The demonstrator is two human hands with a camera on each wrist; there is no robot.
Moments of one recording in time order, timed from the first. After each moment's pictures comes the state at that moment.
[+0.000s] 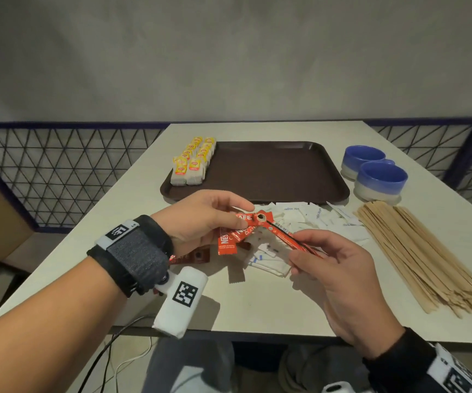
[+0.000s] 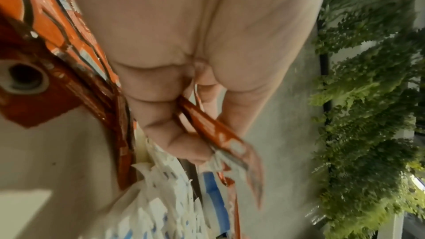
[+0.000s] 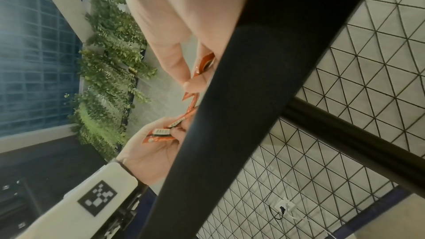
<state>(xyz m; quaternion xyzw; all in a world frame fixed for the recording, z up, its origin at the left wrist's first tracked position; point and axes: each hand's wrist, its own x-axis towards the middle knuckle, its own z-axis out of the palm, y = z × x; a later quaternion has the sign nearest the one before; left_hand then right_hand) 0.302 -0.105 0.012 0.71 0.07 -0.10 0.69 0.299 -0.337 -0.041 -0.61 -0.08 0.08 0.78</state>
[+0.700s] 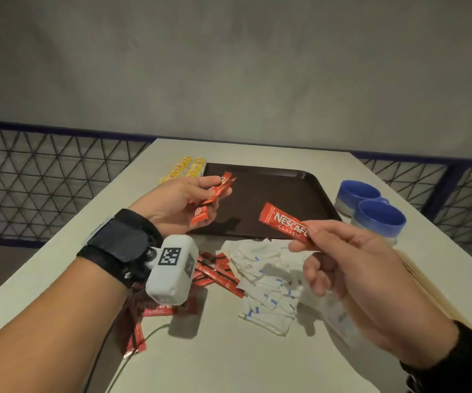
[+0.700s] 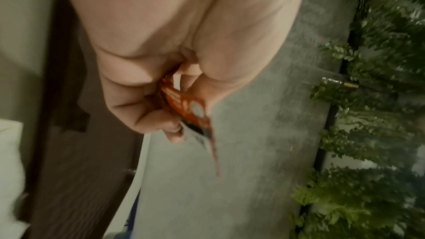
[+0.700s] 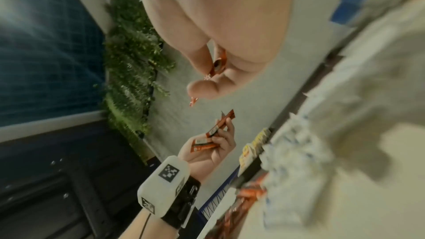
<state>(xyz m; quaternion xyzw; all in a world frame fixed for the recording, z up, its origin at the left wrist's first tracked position) 0.377 -0.051 0.031 0.53 0.10 -0.05 0.84 0.337 -0.327 0.034 -0.66 -0.08 0.12 0.74</state>
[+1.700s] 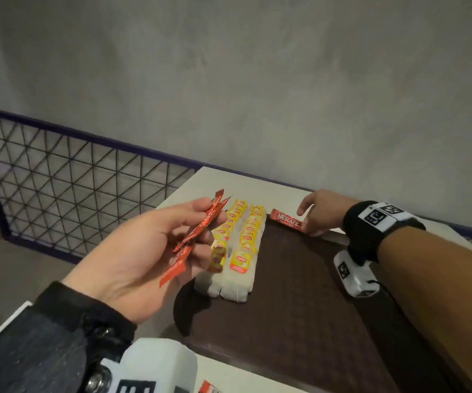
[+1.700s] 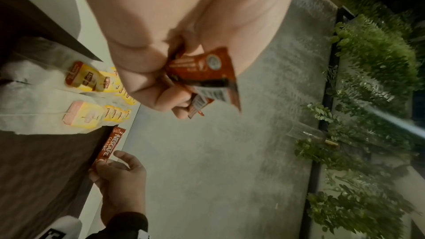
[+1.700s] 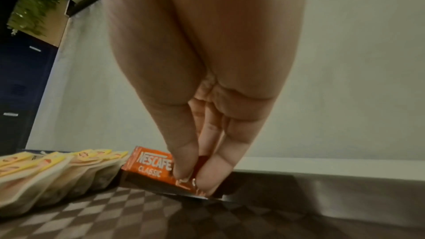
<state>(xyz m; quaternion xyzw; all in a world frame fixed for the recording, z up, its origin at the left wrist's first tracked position) 0.408 0.061 0.023 0.38 0.14 0.13 0.91 0.697 -0.098 0.028 -0.94 -0.22 0.13 0.20</state>
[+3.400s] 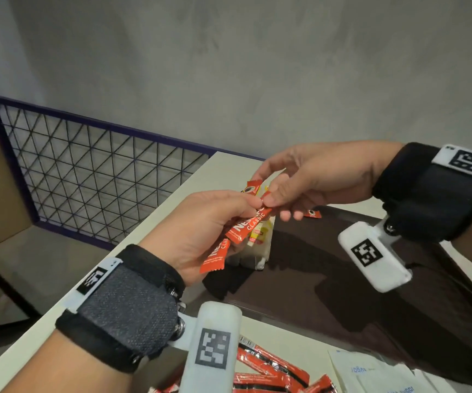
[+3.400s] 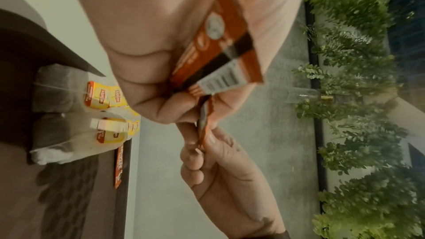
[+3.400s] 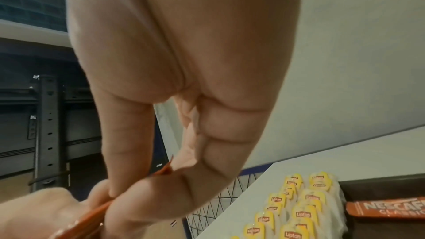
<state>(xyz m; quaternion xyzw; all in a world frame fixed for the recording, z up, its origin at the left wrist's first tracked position) 0.396 0.032 0.031 0.55 0.16 0.13 0.81 0.556 -0.081 0.107 -0.75 -0.39 0.42 0.31</state>
